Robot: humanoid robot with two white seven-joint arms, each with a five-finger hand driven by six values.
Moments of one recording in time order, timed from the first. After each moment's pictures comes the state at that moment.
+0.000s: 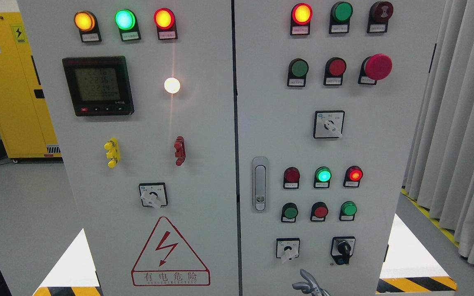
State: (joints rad) left arm 0.06 -0.10 -0.10 -0.13 0.08 -0.05 -0.06; right arm 0.10 0.13 0.07 -1.80 0.89 -0.40 -0.14
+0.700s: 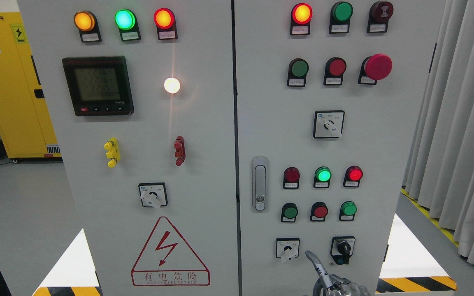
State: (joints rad) left arm 0.06 -0.10 -0.10 -0.13 0.08 -0.05 -0.06; right arm -0.01 0.13 -0.03 -1.84 1.26 -0.34 -0.15
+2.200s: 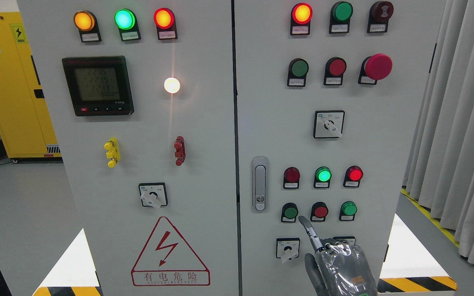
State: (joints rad) left arm 0.06 -0.10 -0.10 -0.13 0.08 -0.05 -0.06; right arm -0.17 0.13 -0.01 -1.79 1.43 -0.29 -0.12
